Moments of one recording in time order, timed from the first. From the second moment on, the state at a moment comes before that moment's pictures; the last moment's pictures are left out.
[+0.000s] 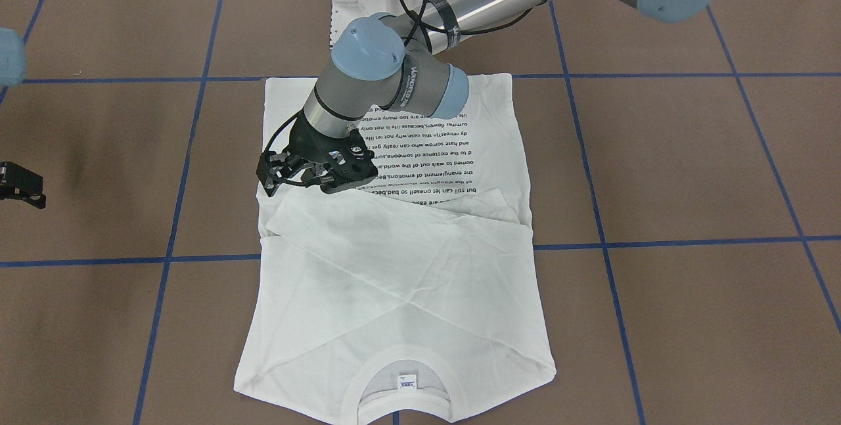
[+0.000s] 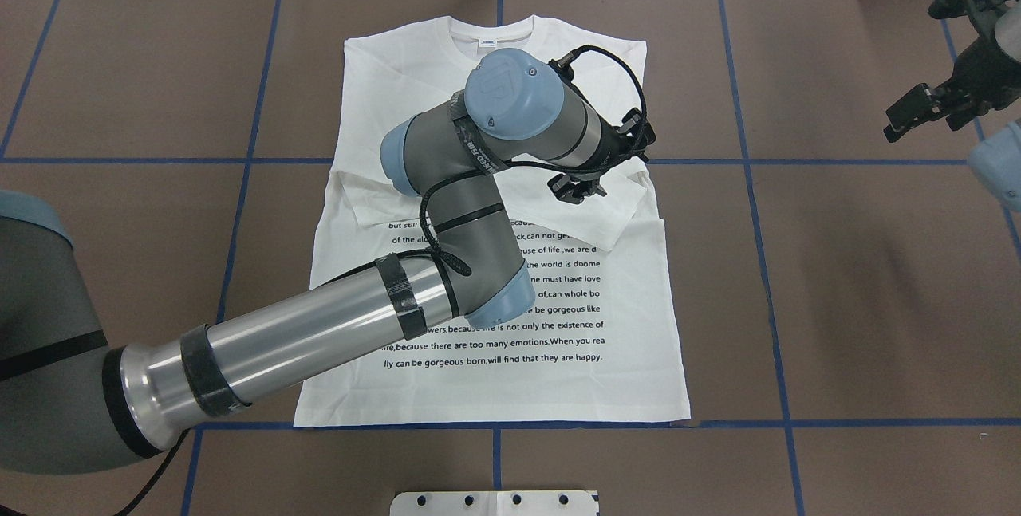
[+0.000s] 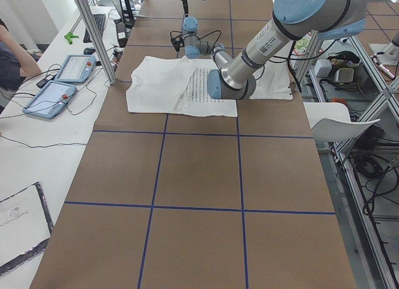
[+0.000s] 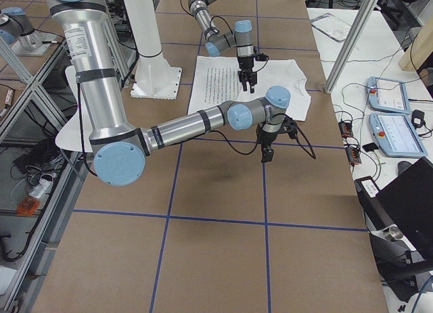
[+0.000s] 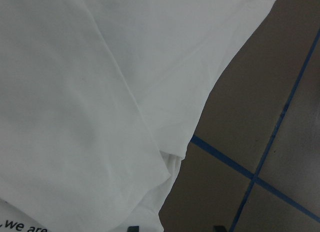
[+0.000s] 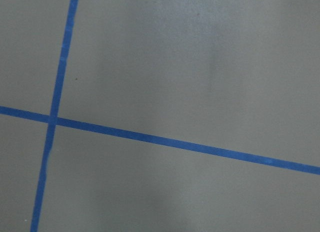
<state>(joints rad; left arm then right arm) -0.53 -2.66 -1.07 -2.30 -1.89 -1.91 1.20 -1.34 1.69 -1.59 2.28 0.31</state>
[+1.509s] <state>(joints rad) -0.58 -1.86 -1.97 -1.95 -1.87 -1.29 0.58 -1.57 2.12 -1.29 1.93 1.30</state>
